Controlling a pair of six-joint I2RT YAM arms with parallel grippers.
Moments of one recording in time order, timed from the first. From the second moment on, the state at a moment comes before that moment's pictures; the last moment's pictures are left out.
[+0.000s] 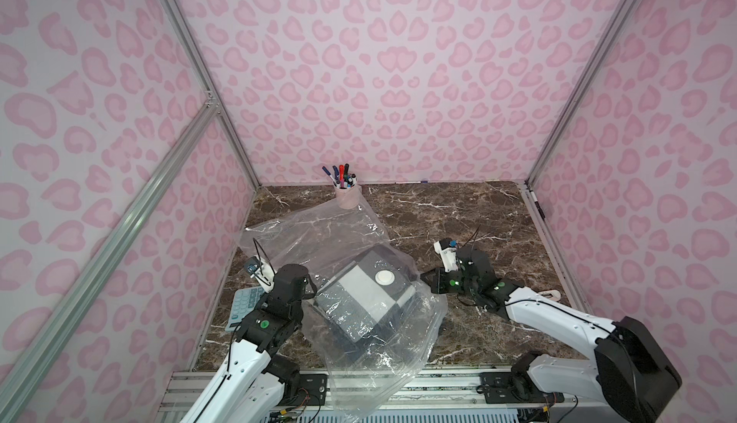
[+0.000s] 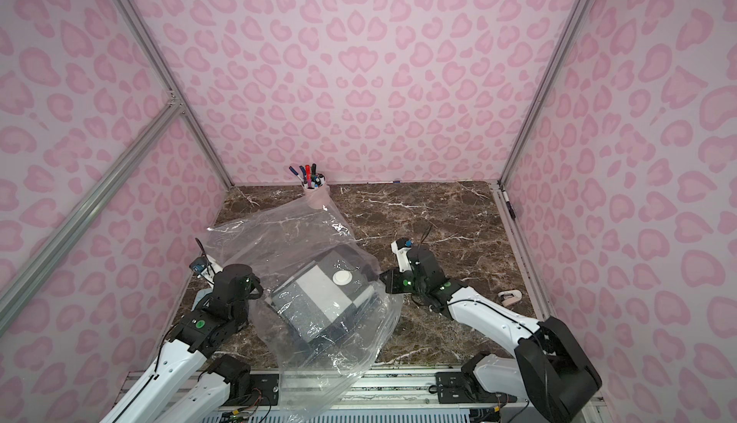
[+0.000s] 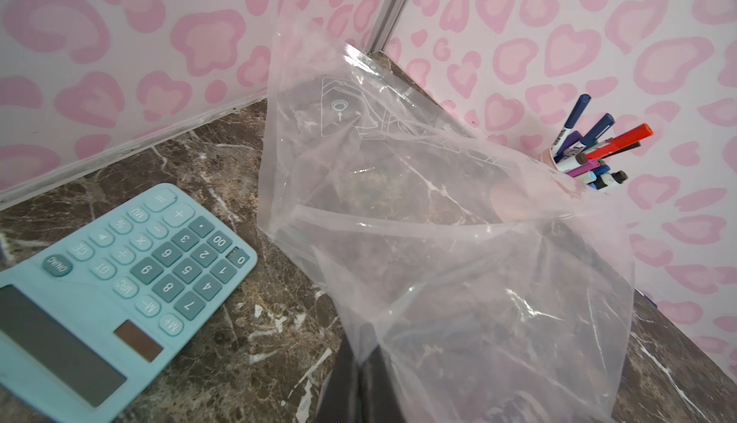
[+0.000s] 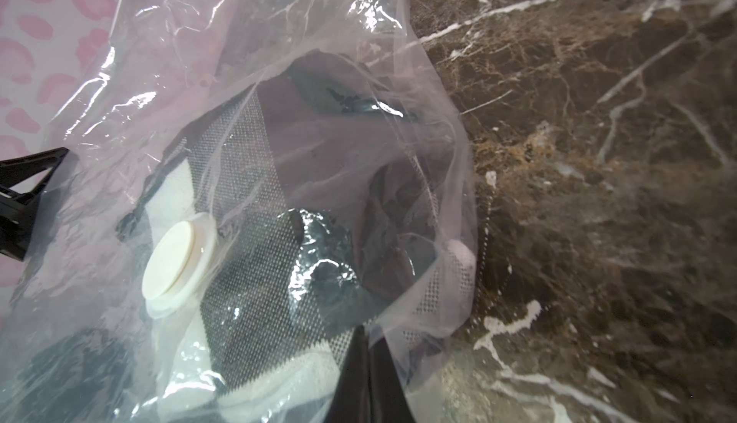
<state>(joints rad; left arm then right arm) -0.37 0.65 0.56 -0.56 -0.72 -0.98 0.63 1.29 0.63 0.01 -0.34 0.56</state>
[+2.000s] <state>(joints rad) -1.07 1.46 1.31 -0.61 -0.43 -0.07 0.03 1.35 0.86 -0.20 -0.34 0.19</state>
